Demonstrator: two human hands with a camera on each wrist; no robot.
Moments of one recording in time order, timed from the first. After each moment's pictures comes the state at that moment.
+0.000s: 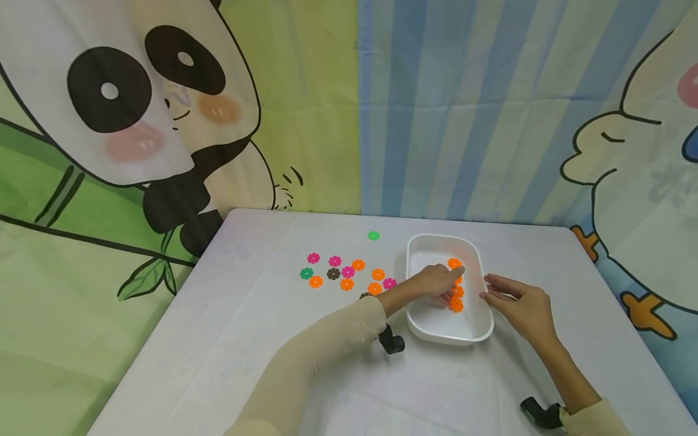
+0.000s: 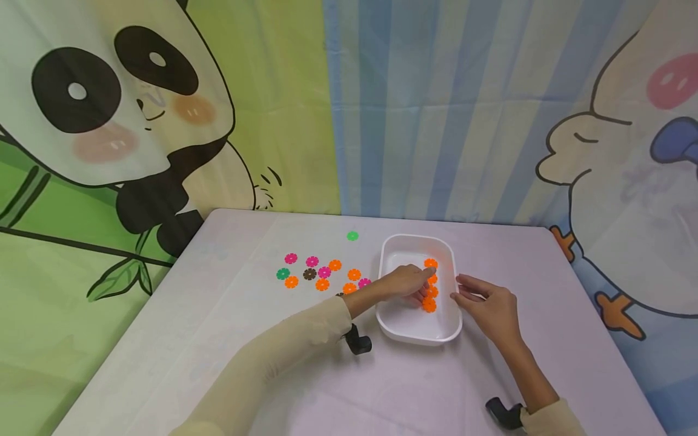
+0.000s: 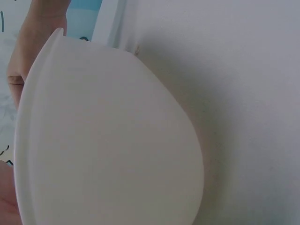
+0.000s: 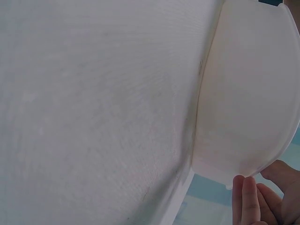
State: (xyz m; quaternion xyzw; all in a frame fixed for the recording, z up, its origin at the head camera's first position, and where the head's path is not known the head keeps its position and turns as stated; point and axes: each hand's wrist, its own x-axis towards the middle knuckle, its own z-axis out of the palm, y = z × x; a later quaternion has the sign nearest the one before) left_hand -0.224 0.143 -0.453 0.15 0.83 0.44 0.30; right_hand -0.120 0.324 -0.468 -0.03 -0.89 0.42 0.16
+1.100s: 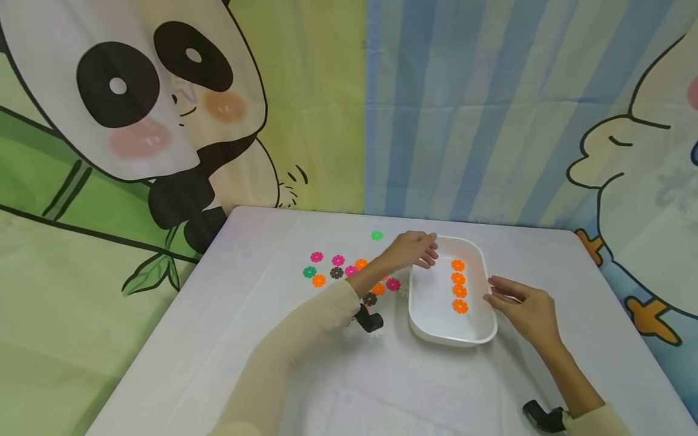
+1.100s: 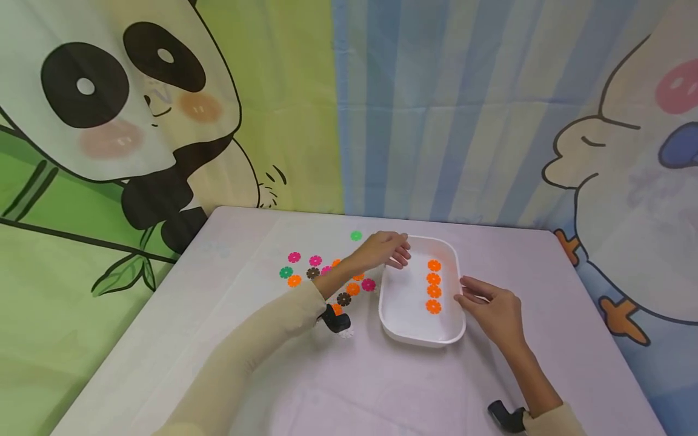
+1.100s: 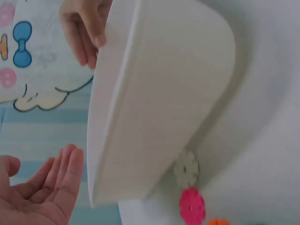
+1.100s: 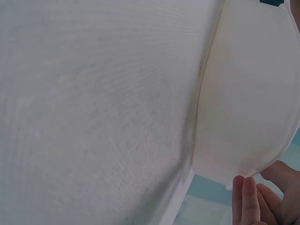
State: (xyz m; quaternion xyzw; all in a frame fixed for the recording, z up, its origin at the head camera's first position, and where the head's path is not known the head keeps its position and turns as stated) left_hand -0.274 0.080 -0.431 0.23 0.75 0.58 0.22; right_hand -0.118 0.321 -0.467 -0.03 -0.89 0.41 0.17
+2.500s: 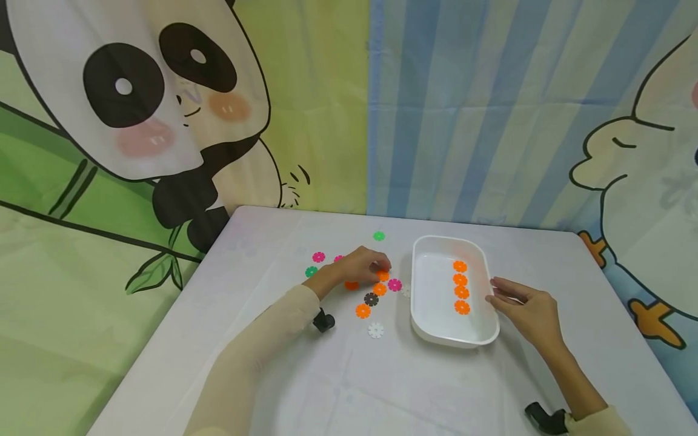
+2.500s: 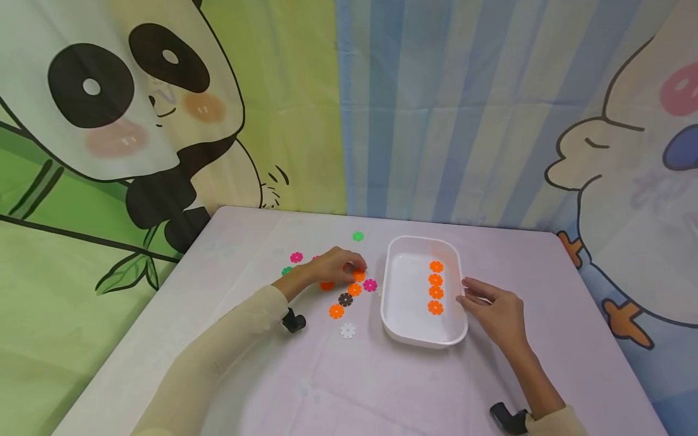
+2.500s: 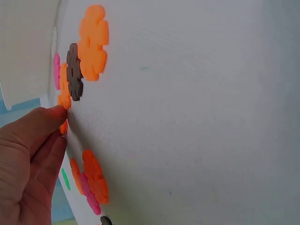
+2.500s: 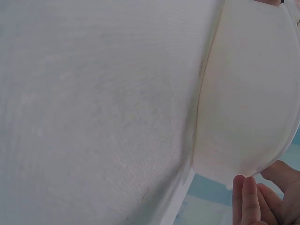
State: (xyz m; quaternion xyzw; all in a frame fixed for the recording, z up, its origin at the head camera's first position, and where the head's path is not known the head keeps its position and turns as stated) left_hand -0.311 -0.025 -0.487 0.43 0.85 0.27 0.17; right_hand -0.117 0.320 -0.467 -0.04 -0.89 0.42 0.16
